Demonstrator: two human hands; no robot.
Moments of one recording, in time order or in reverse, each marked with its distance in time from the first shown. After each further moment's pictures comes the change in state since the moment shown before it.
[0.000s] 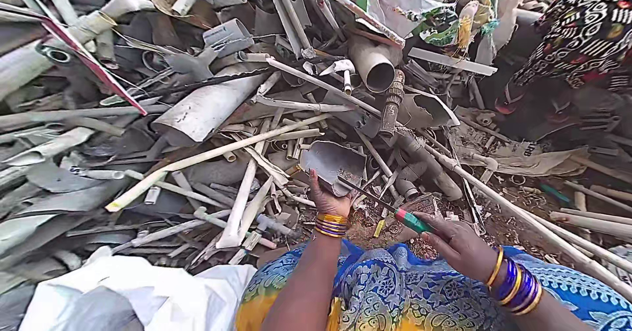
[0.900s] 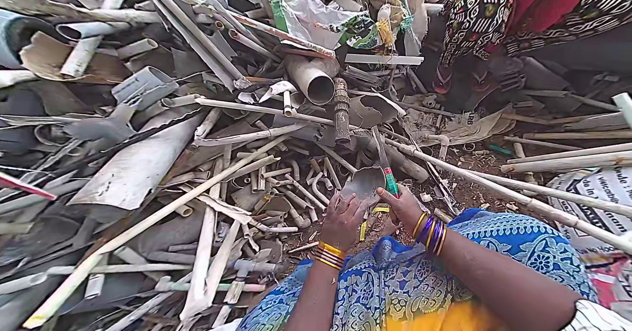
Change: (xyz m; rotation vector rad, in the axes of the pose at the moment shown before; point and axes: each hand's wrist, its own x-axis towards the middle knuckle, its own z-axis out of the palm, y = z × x) left_hand -0.022 -0.052 -0.038 1.766 -1.086 1.483; right_hand 0.045 0.015 0.030 0.896 0.353 0.790
